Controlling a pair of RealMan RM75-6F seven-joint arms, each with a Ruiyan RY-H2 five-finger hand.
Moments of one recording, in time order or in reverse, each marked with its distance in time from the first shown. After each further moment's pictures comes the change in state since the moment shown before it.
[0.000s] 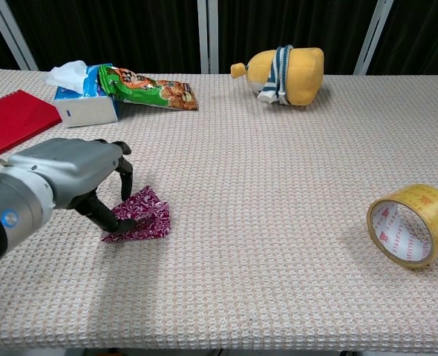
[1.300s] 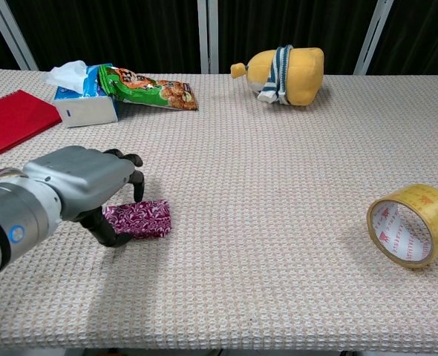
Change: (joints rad) left arm -0.007 0.023 0.027 0.011 0.000 -0.082 0.086; right arm -0.003 0.008 0.003 -0.007 0.004 0.002 -0.009
